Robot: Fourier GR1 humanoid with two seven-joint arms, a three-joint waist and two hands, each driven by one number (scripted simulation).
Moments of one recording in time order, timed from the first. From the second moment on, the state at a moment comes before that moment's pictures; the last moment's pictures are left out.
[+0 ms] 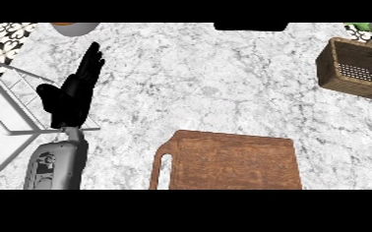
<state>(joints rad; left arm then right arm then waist) -0.29 0.00 0.16 -1.56 -0.20 -0.05 0.18 -1.01 -0.88 0.33 -0.52 0.54 -0.07 -0.30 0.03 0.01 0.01</state>
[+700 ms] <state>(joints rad) -0.30 0.00 0.16 -1.56 -0.20 -0.06 0.17 -1.07 -0.82 0.34 -0.32 0.66 -0.16 -0.36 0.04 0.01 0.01</state>
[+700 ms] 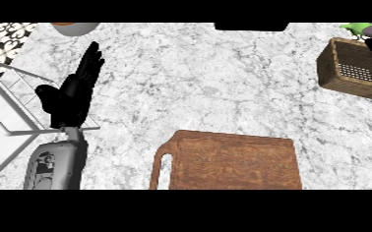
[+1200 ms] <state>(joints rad) -0.30 0.00 0.17 -1.56 -0.20 -0.06 0.17 -1.10 -0.80 0.33 -0.21 0.70 -0.11 -0.40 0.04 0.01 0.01</state>
